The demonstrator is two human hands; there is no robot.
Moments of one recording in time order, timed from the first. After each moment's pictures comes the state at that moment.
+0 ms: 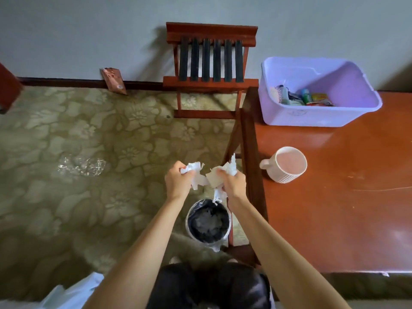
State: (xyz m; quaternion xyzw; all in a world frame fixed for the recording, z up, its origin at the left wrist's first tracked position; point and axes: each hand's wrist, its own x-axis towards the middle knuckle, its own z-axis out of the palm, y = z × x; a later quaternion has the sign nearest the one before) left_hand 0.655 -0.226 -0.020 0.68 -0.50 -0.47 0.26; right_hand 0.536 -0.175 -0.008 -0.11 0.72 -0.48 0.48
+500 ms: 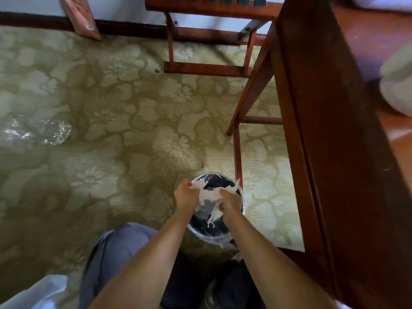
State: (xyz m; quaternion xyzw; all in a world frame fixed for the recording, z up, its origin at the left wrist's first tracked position) left_hand 0.658 -0.199 -0.359 0.72 -0.45 -0.51 0.08; right_hand 0.564 -0.151 -0.359 0.08 0.77 -0.38 0.50
